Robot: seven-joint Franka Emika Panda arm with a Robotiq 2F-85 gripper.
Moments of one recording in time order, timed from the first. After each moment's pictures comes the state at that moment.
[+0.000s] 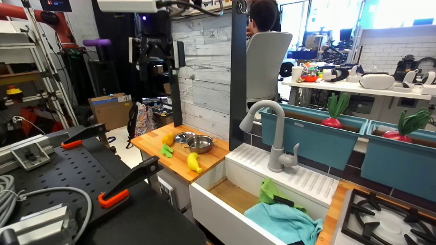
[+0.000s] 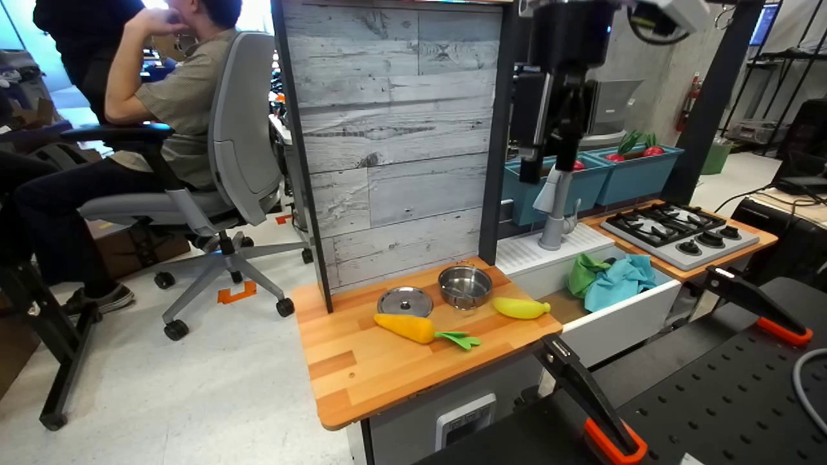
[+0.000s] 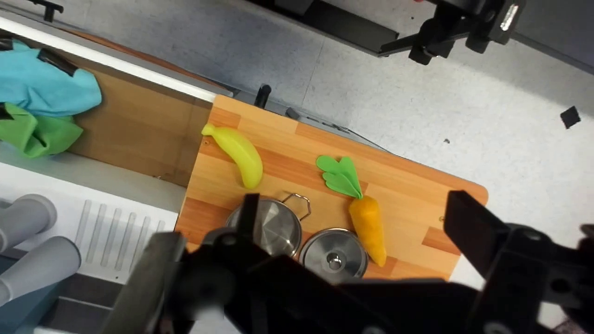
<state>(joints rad) 0.04 0.19 0.05 -2.32 0.05 2.41 -0.37</state>
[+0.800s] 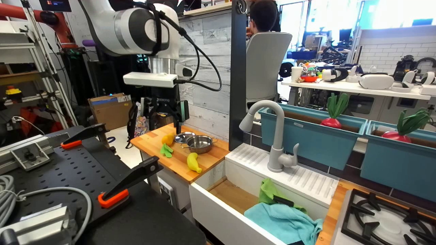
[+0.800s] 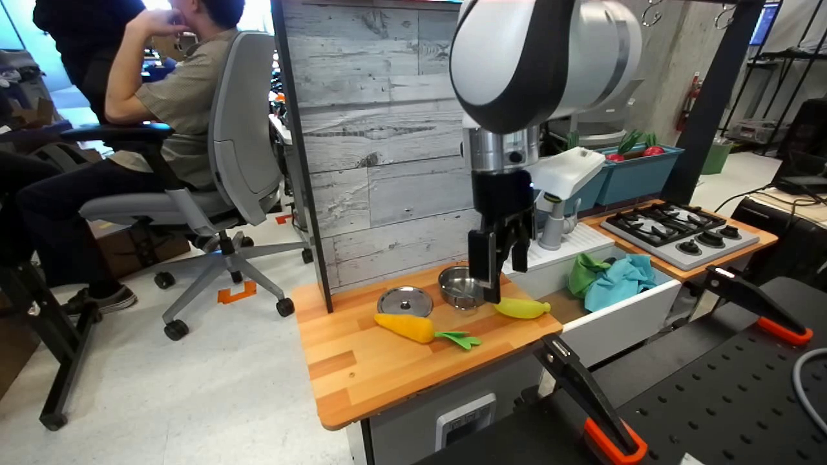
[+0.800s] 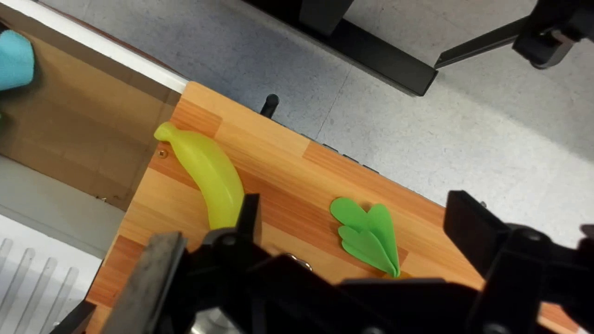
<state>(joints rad) 0.10 0.64 0.06 -2.12 -0.15 2.56 -0.25</state>
